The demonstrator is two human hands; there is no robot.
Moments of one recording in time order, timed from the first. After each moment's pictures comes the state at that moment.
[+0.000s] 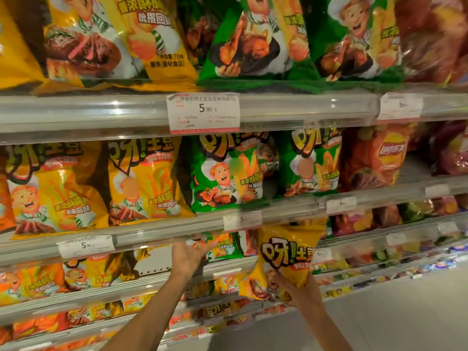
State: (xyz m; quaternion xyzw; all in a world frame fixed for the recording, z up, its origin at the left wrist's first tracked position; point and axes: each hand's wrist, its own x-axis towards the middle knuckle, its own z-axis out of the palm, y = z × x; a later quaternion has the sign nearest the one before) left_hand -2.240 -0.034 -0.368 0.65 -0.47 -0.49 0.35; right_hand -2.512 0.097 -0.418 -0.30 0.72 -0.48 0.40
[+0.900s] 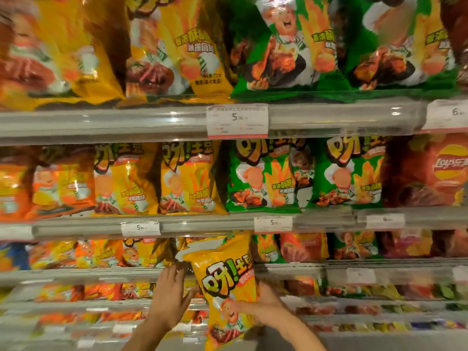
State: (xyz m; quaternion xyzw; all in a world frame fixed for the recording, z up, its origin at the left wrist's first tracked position) left_hand -2.120 0.058 -0.401 0.63 -0.76 -0.09 0.10; right_hand -2.385 0.076 -0.379 -0.47 0.57 -0.22 0.63
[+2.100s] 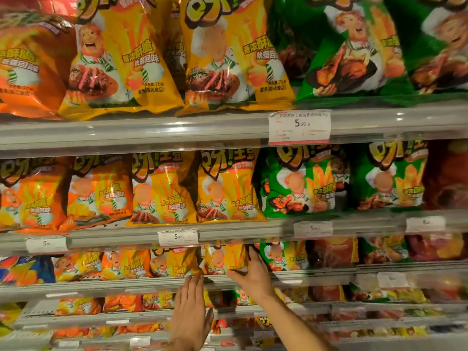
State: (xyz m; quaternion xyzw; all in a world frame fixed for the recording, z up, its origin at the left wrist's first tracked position) left_hand -2.081 0.060 -0.431 0.67 -0.74 -0.06 -0.01; right_hand -2.271 -0.005 -0.403 -0.57 0.68 -0.25 0.40
